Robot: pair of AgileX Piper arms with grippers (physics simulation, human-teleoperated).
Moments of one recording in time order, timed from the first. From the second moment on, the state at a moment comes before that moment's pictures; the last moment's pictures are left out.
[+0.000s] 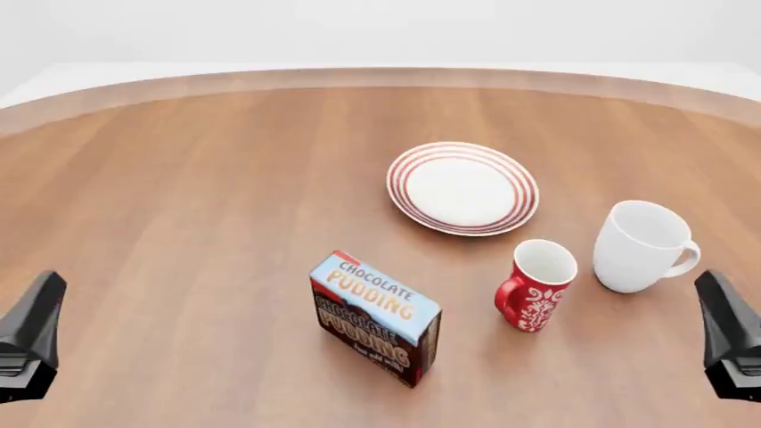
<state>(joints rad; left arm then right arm) 0.00 0.00 0.00 0.00 0.00 0.00 0.00 0.00 0.00 0.00</state>
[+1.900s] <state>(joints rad) 0.00 0.00 0.00 0.00 0.00 0.83 1.59 -1.22 0.26 0.07</state>
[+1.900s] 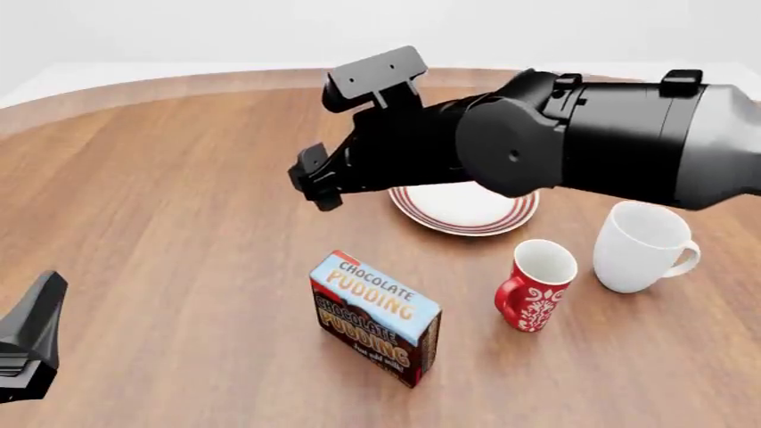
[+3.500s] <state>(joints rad) 0.00 0.00 0.00 0.00 0.00 0.88 1.71 -1.13 0.19 0.11</state>
